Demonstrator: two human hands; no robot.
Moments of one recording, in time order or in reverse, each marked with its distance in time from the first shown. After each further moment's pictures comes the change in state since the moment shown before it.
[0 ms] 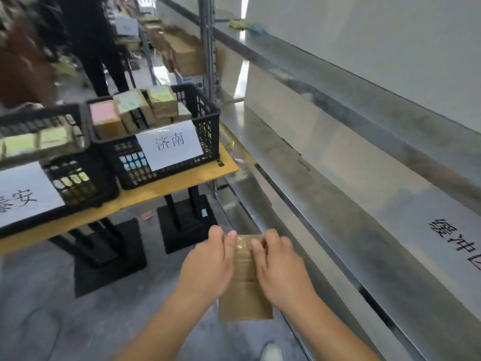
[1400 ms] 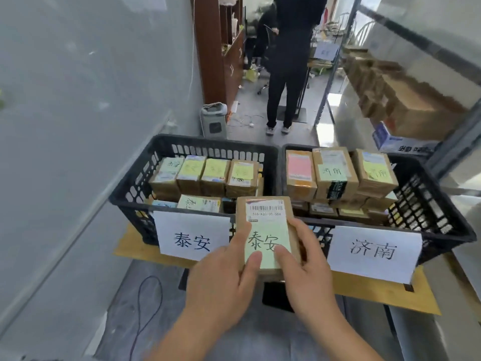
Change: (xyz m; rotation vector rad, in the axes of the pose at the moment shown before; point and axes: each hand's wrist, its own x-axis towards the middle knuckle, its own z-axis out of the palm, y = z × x) left_hand 0.166 -0.275 -0.266 0.110 0.430 -0.345; right_hand 0.266 -0.375 0.184 0.719 -0.383 -0.350
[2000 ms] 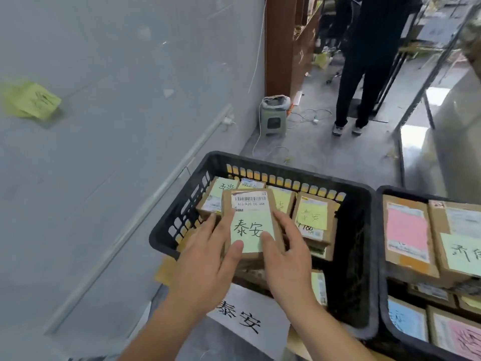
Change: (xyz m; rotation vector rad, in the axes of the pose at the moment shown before) left_hand 0.167 -0.162 -0.051 0.052 0.059 -0.252; right_hand 0.205 -0.007 0.187 0.161 -0.178 0.079
